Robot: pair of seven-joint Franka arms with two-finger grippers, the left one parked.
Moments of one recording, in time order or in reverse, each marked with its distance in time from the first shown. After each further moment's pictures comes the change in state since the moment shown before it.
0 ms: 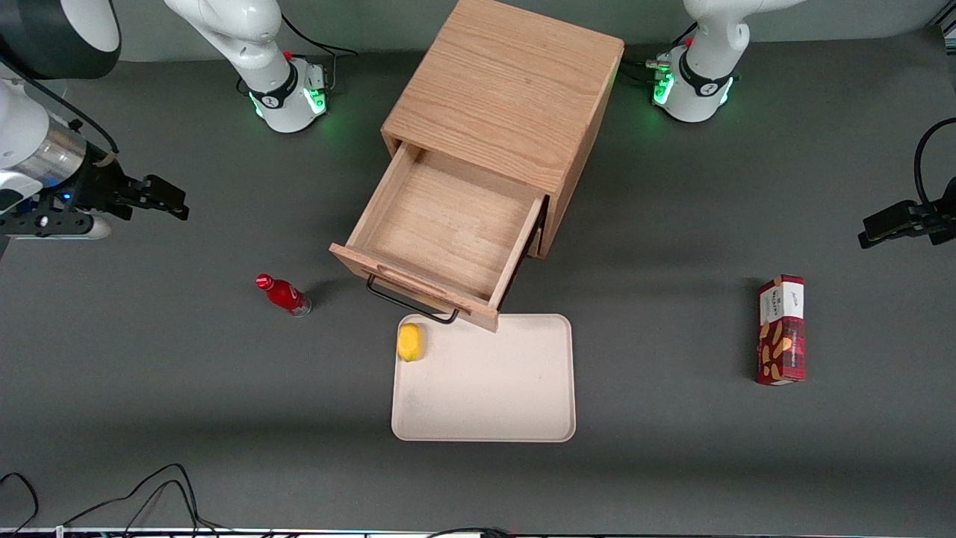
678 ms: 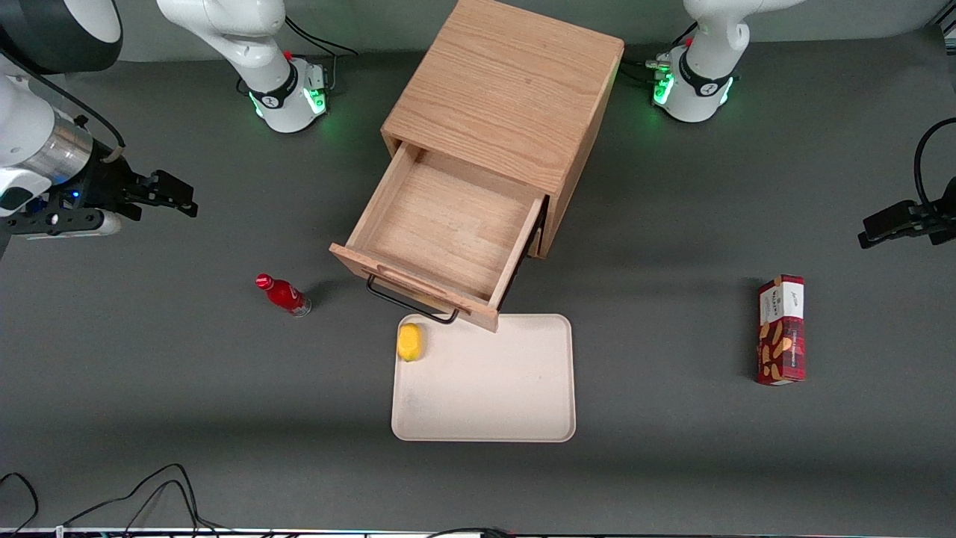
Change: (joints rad) arm 0.438 0.010 -0.383 0.006 0.003 0.000 -0.013
